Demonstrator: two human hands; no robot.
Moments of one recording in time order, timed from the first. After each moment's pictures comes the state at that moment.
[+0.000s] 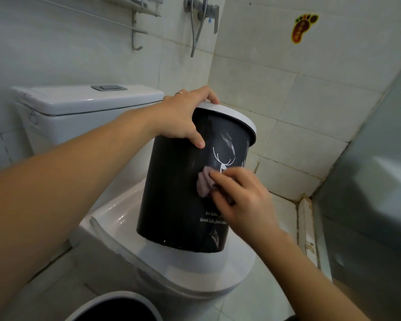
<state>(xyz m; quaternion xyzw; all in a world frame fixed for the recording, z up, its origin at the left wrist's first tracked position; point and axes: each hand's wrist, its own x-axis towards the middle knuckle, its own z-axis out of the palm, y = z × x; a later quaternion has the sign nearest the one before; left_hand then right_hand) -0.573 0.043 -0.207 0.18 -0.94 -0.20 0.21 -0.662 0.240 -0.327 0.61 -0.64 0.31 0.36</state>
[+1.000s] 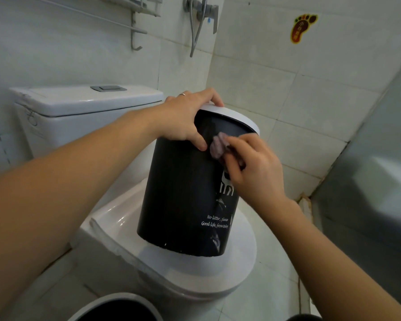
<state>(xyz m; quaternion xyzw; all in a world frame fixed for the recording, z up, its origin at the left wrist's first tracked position) -0.570 0.048 -0.203 0.17 -0.95 -0.18 0.20 -0.680 0.218 -0.281 0.55 -0.68 0.33 0.36</state>
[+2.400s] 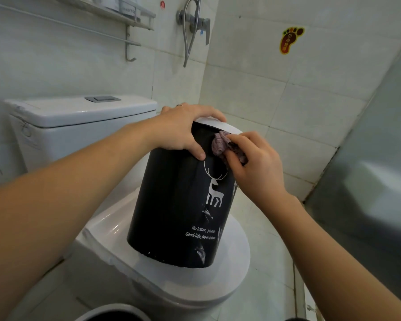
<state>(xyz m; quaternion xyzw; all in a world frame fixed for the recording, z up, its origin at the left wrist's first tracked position) -0.571 0.058 -0.199 0.13 -0.95 -0.19 0.21 -0.694 0.222 -0.259 0.54 -0.69 0.34 0.35</state>
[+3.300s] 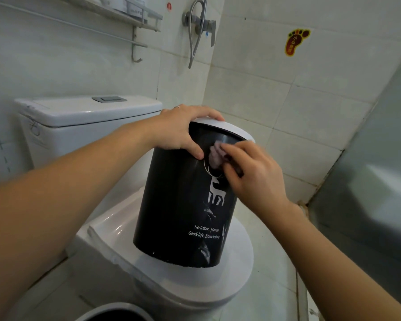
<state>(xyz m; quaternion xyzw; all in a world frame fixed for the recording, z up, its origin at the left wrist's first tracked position) -0.562 0.046 -0.202 0.13 -0.94 -0.23 0.20 -0.682 0.226 -0.267 0.58 -0.66 0.28 0.38</state>
